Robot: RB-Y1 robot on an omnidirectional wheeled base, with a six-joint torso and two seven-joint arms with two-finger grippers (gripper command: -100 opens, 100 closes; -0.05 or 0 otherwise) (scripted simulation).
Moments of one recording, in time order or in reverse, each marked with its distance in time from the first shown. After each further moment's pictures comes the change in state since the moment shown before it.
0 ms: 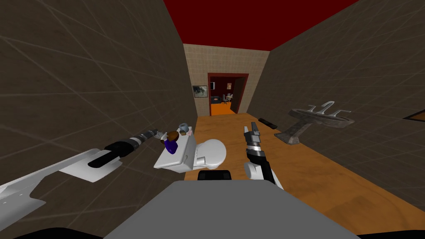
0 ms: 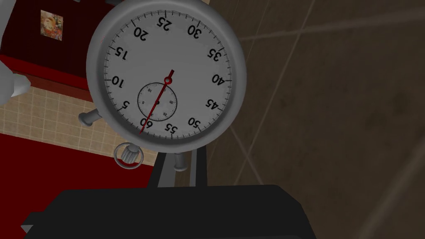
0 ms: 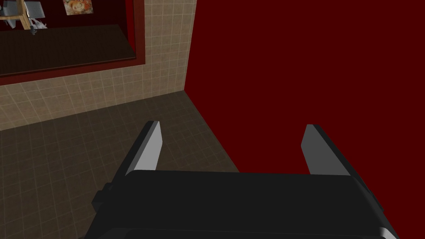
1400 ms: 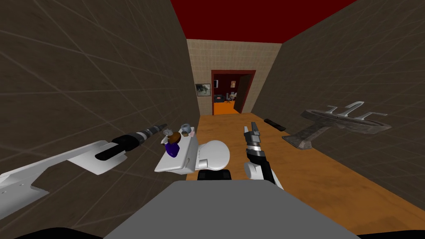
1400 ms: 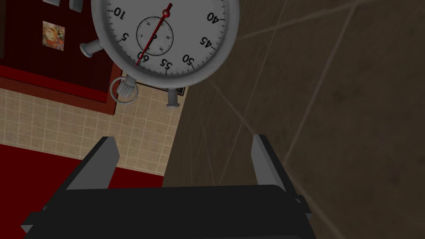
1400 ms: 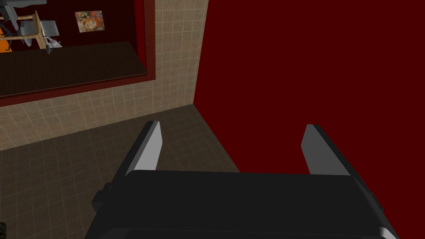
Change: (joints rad) left arm 0.017 0.101 0.035 -0.136 0.035 0.114 0.042; right arm 0.000 0.000 0.000 0.000 0.000 0.000 0.000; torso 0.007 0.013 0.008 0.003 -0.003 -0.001
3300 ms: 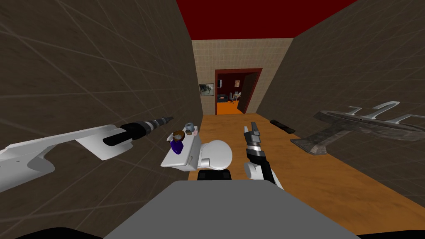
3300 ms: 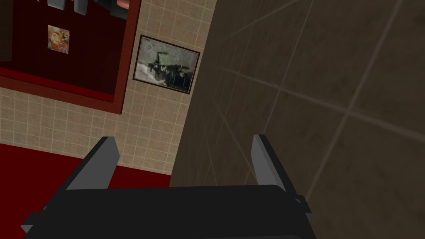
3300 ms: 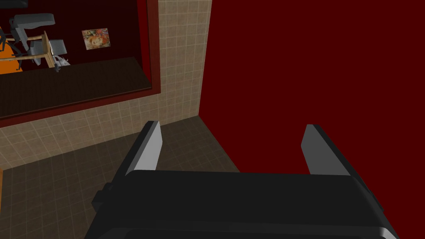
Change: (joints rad) left arm 0.022 0.219 0.133 -0.145 0.134 0.171 0.084; right arm 0.000 0.000 0.000 0.000 0.000 0.000 0.000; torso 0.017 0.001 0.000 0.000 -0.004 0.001
